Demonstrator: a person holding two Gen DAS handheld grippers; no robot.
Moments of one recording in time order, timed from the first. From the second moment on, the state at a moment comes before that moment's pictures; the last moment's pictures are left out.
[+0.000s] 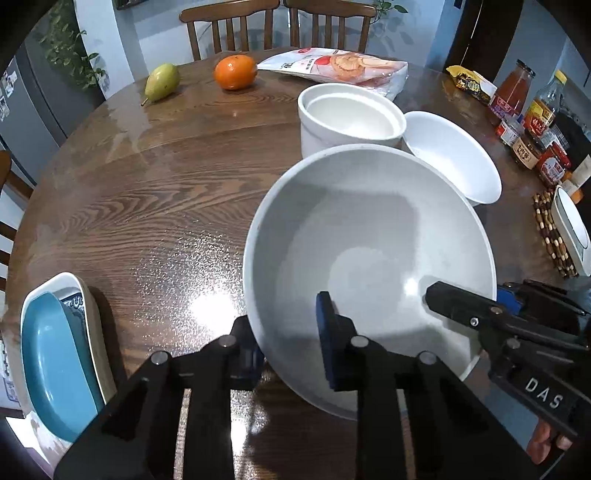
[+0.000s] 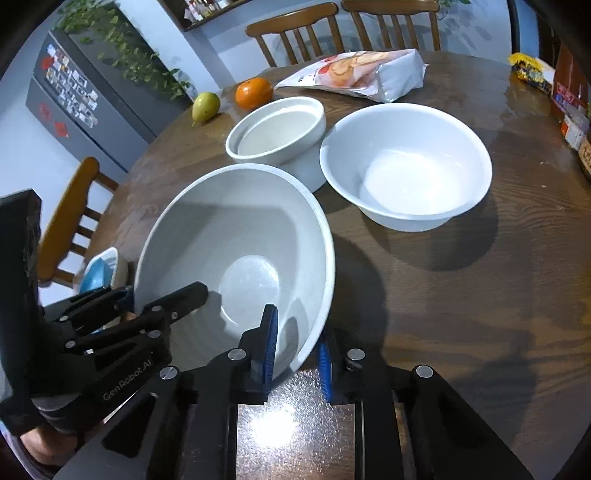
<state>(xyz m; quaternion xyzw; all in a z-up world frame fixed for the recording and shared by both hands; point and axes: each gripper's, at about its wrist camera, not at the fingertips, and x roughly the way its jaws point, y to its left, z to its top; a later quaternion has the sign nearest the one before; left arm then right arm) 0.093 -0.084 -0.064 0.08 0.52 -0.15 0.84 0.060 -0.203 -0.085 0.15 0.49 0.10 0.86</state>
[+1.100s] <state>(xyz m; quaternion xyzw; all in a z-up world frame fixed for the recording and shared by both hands) 0.040 -0.020 -0.021 0.05 0.47 -0.13 0.87 0.019 -0.143 -0.047 0.12 0.46 0.12 0.87</state>
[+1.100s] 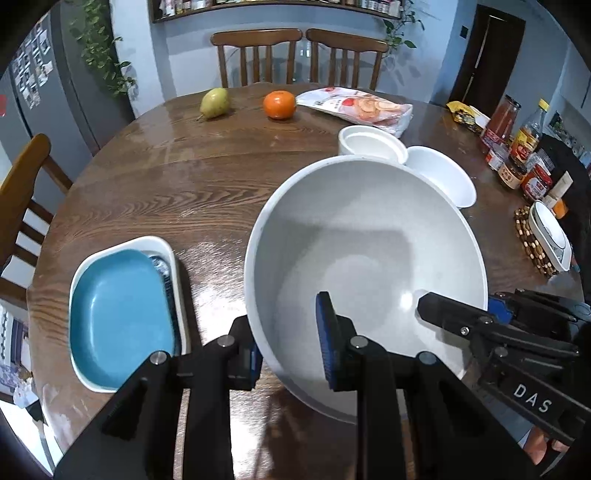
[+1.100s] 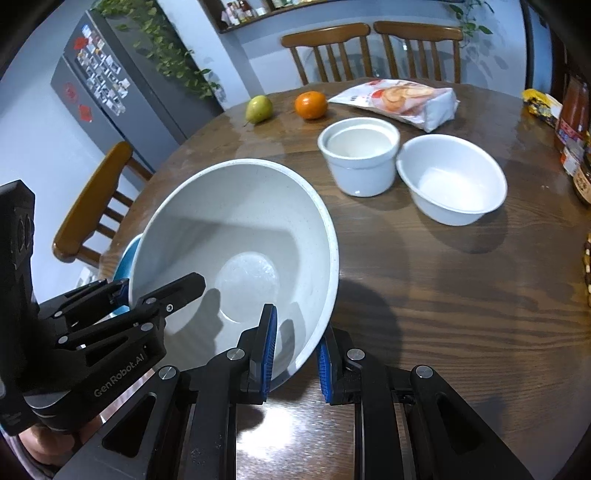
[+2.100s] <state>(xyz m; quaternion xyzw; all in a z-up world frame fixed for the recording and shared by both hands) 0.072 0.006 -0.052 0.05 0.51 -0.09 0.86 0.055 -0.111 -0.078 0.11 0.51 0.14 0.84</state>
